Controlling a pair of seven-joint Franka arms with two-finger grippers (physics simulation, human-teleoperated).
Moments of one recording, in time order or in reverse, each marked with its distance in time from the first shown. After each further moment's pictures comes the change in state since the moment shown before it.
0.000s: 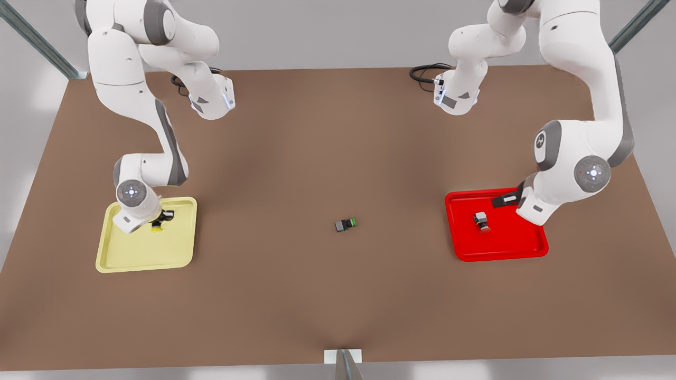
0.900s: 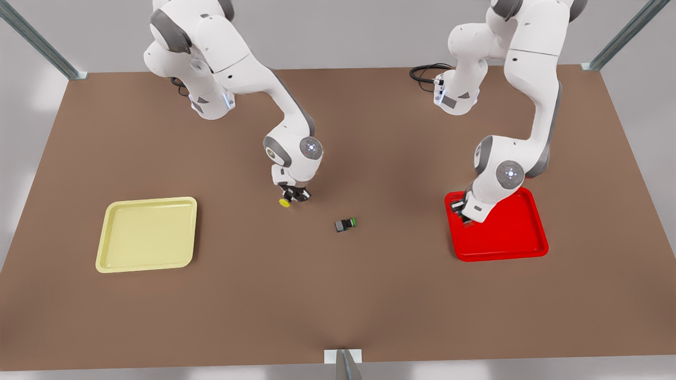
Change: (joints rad) left arm -0.106 0.031 0.024 -0.520 -0.035 0.672 -0.143; right arm 0.631 0.089 0.230 0.157 0.030 -0.176 1.479
